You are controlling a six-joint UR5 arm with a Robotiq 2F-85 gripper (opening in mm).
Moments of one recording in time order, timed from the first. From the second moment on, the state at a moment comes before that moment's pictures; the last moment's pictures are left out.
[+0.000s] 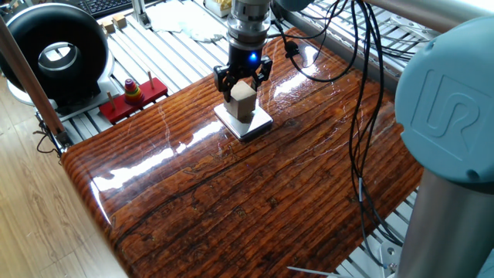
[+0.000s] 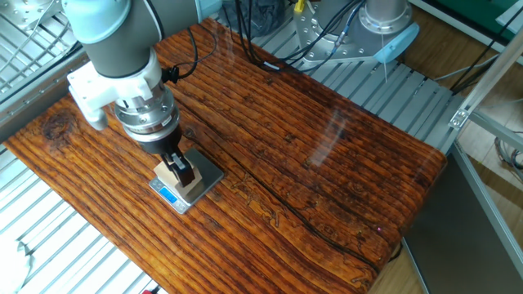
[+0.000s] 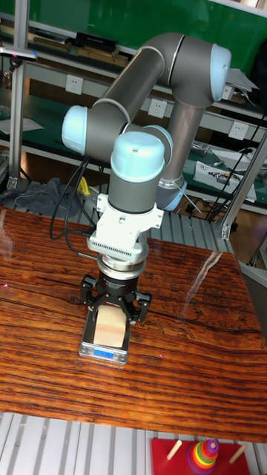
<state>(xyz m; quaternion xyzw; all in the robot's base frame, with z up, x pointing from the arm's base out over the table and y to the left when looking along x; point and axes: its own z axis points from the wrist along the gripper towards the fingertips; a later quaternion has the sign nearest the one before) 0.609 -0.002 0.057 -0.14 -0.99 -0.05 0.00</state>
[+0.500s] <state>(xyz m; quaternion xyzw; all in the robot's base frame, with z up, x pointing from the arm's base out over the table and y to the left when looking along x) 0.607 -0.001 0.056 -0.14 -0.99 -0.05 0.01</state>
